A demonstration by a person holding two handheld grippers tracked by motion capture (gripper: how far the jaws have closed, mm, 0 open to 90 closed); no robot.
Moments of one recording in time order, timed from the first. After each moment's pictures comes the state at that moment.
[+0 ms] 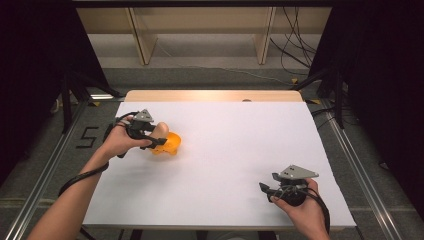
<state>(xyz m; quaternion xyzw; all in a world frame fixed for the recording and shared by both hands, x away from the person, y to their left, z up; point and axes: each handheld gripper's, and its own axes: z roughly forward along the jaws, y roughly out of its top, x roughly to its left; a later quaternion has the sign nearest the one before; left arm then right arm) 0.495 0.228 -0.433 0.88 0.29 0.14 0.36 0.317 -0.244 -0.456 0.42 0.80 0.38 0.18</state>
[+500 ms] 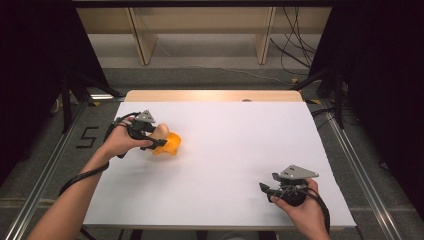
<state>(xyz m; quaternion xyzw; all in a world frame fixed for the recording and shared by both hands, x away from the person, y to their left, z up) 0.497 0.226 -0.436 0.89 0.29 0.14 0.34 0.316 -0.243 -0.456 0.43 0.80 0.38 0.18</state>
